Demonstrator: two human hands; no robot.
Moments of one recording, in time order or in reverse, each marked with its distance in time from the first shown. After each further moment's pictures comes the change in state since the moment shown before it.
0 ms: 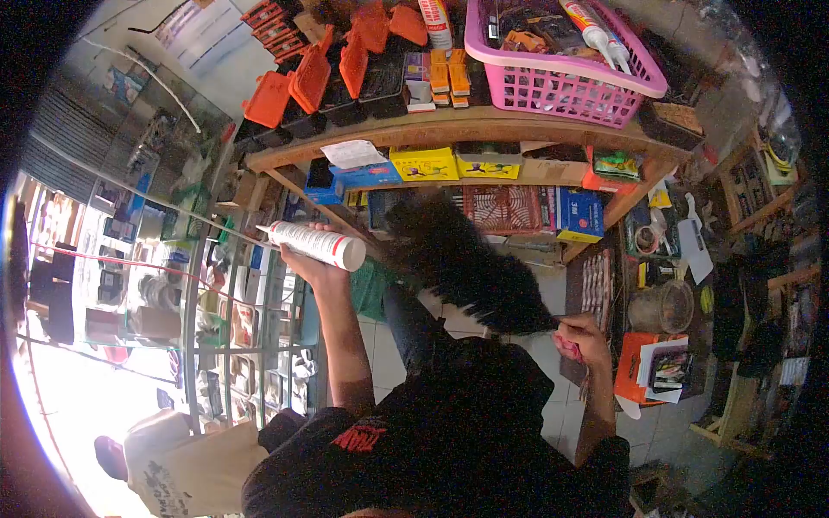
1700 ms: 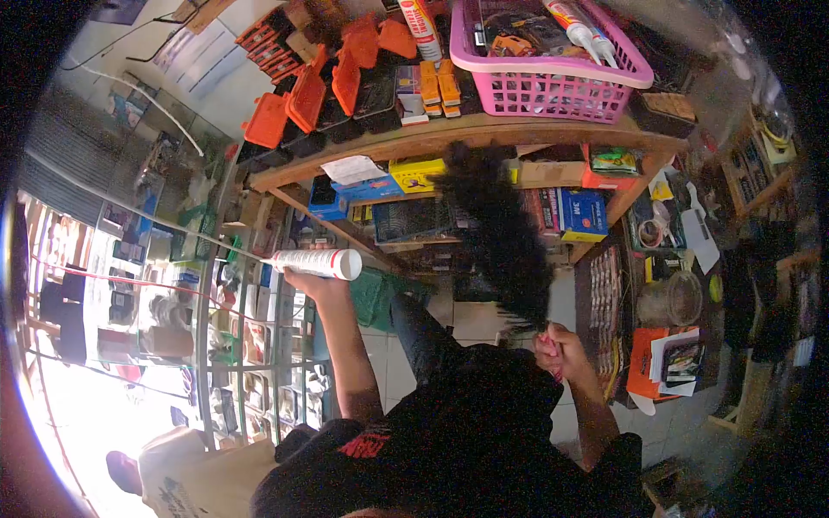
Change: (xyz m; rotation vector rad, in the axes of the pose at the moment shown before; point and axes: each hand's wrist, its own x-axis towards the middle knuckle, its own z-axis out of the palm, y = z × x) left_hand 0.021 0.006 -0.021 0.105 0.124 0.136; right_hand 0.018 0.053 0.029 0.720 -0.144 0.177
